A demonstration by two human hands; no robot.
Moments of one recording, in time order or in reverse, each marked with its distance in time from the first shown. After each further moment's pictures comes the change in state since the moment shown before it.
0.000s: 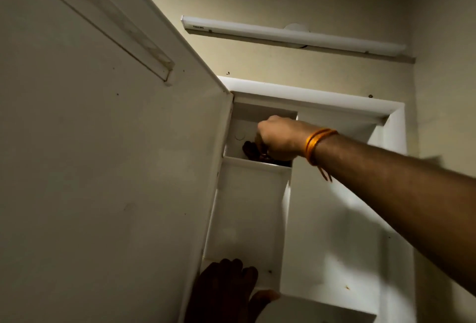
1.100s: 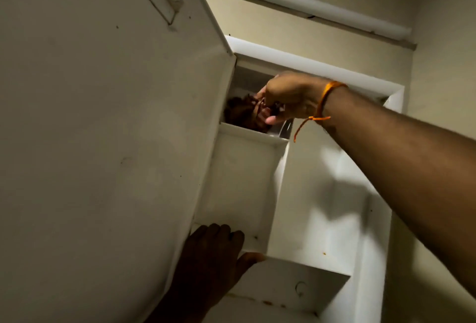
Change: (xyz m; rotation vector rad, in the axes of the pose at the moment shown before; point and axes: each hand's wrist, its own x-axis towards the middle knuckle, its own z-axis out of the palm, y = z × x) left_hand -0.007 -0.002 -0.003 0.043 0.048 0.066; right_hand 0.015 0.009 -0.008 1.108 -0.078 0.345
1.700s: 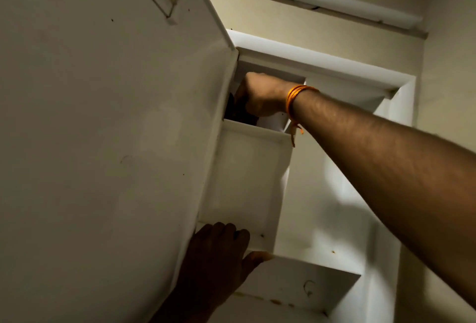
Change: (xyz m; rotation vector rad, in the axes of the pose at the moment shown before) left_hand -0.001 -0.001 0.002 -0.008 0.003 0.001; right_hand 0.015 -0.014 0.028 -0.685 0.050 -0.355
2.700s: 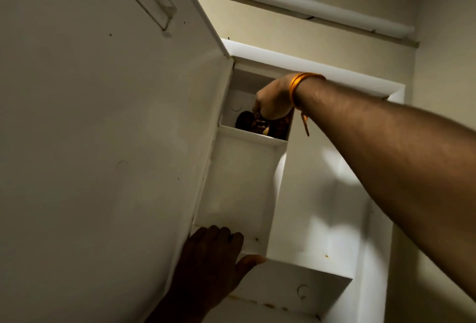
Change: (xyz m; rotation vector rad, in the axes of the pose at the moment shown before) left_hand -0.001 0.002 -0.002 0.025 0.008 -0.007; right_hand -0.008 0.011 -0.023 -0.543 -0.420 0.072
